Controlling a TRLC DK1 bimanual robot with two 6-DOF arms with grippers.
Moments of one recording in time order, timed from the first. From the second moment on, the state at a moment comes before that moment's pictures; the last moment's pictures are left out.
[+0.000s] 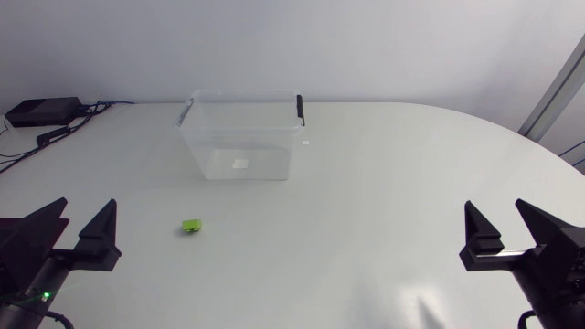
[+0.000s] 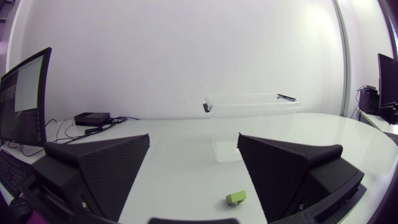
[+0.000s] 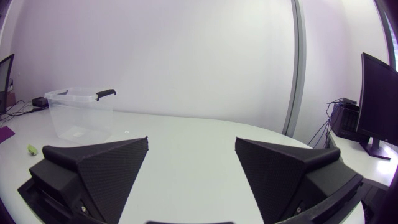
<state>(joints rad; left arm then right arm) 0.02 0.06 0.04 -0.02 0.02 0.05 -0.03 0.06 0.03 -0.03 0.00 -0.06</state>
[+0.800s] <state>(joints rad) 0.06 0.21 0.20 -0.20 0.02 0.05 -0.03 0.06 0.03 -0.03 0.00 -0.06</state>
